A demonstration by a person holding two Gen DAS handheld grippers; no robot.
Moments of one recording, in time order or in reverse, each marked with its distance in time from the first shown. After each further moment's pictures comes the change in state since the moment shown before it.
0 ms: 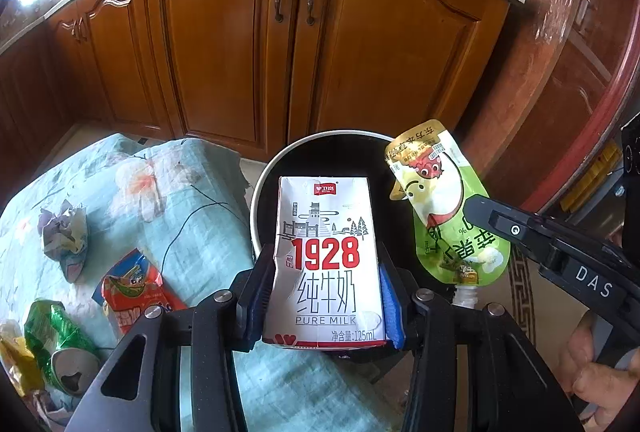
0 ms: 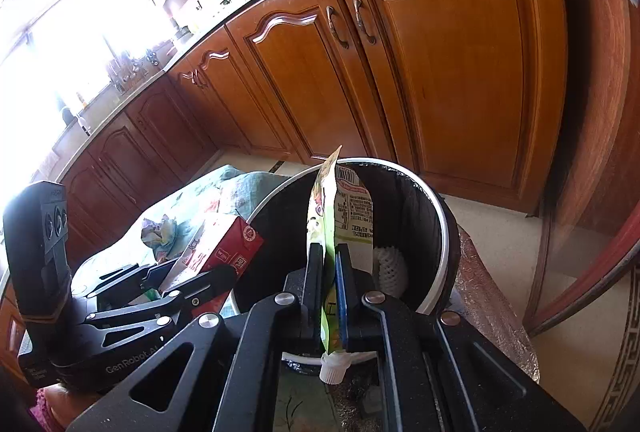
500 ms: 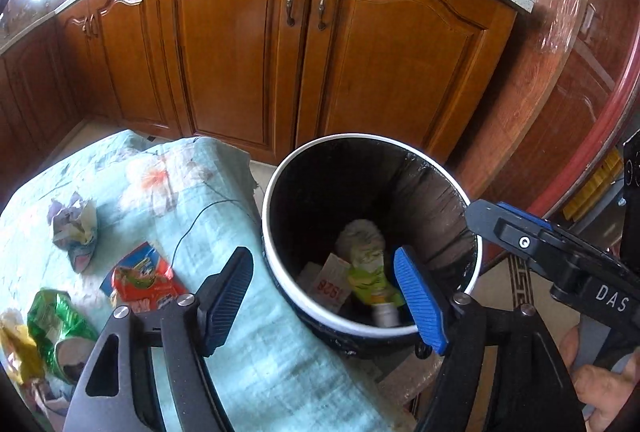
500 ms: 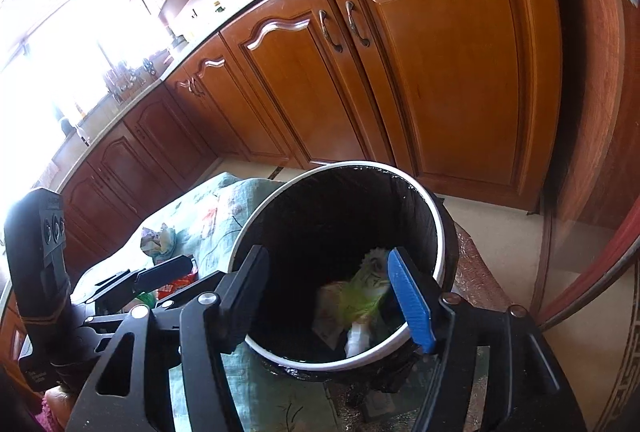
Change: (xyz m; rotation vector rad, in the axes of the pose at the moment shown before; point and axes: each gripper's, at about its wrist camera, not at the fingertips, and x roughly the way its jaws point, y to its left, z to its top) left arm -0.014 0.007 -0.011 -0.035 -0.029 0.016; right arm -0.005 -0.004 -0.001 0.032 -0.027 0.011
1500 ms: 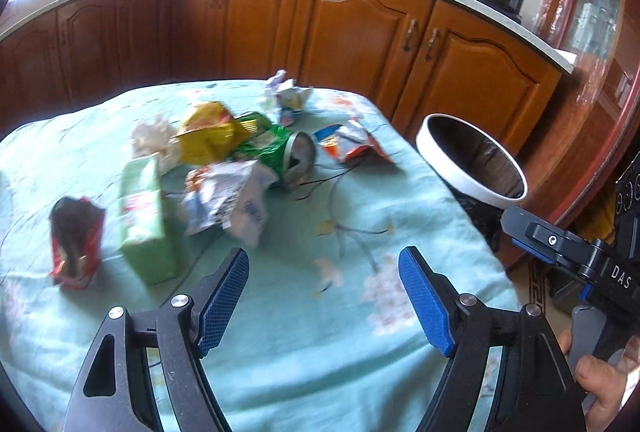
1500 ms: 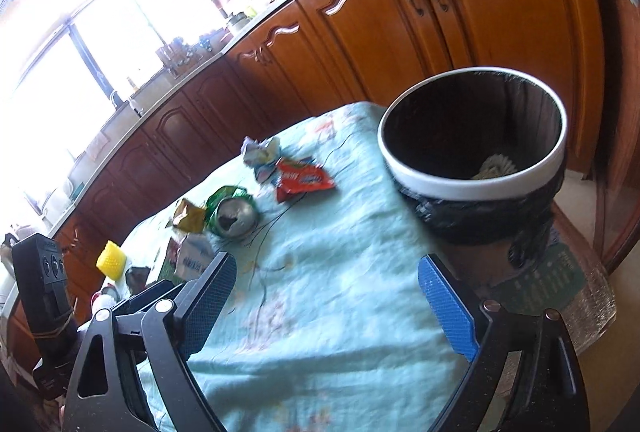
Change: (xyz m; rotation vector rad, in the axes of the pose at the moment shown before) left arm -0.170 0.098 -0.175 -0.245 -0.126 0.152; right arm -0.017 0.106 -0.117 -0.042 0.045 0.172
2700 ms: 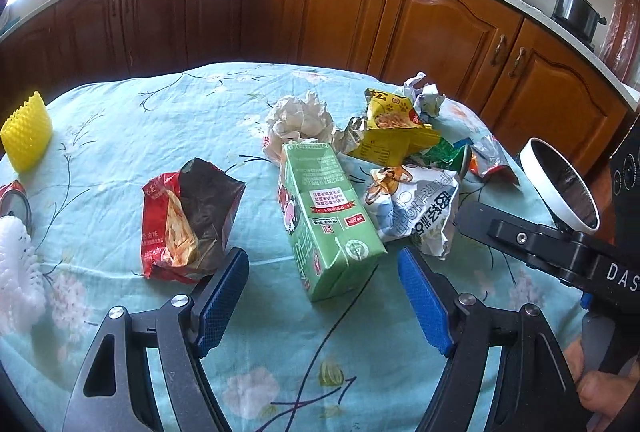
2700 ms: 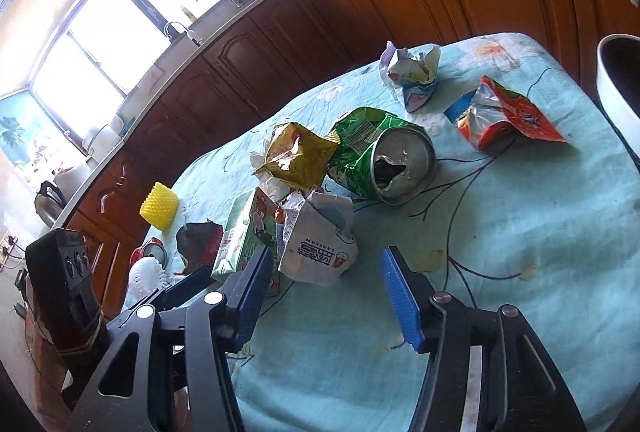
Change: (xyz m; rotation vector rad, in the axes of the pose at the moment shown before) left arm -0.006 0.091 0.008 -0.125 0.030 0.165; right arm 0.118 0.117 -0.012 -0.096 0.242 0.229
